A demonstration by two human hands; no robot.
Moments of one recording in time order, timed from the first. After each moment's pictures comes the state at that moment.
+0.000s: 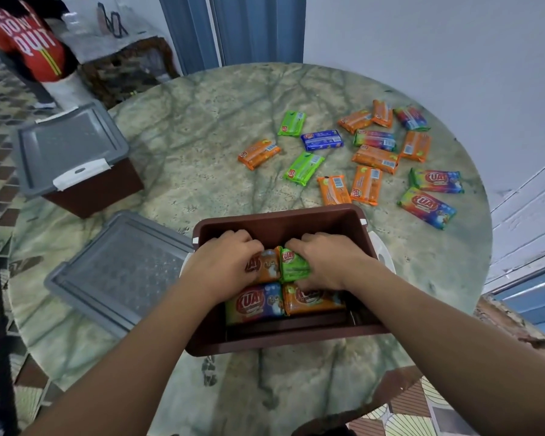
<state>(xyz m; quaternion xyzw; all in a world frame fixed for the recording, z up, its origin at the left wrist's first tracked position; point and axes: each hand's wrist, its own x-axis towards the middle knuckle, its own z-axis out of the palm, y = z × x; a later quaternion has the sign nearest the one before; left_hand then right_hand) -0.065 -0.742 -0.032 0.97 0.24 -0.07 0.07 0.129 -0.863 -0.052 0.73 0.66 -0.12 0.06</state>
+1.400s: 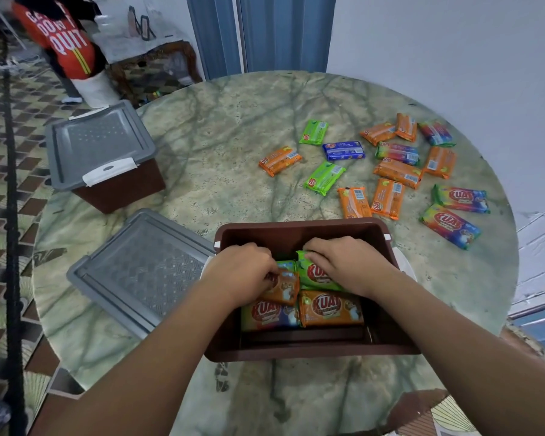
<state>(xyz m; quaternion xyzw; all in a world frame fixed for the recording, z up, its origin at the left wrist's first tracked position) -0.066 -0.738 -0.030 0.97 0.21 -0.12 0.06 0.132 -0.861 -0.038 0.75 0.64 -0.16 -0.05</state>
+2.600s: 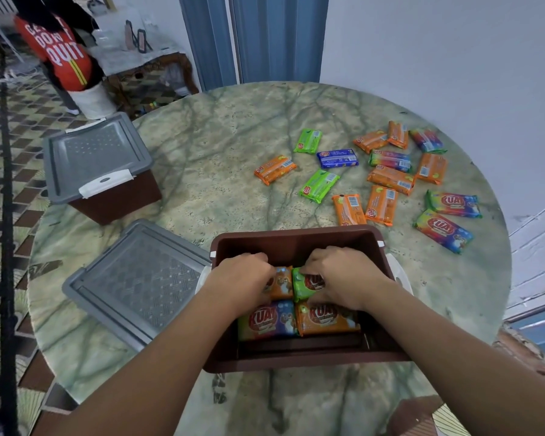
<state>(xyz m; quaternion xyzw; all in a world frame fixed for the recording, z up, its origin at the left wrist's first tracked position) -0.058 -0.745 -0.029 0.96 0.24 -0.13 0.04 0.131 -0.861 -0.045 0.71 0.69 -0.11 0.05</state>
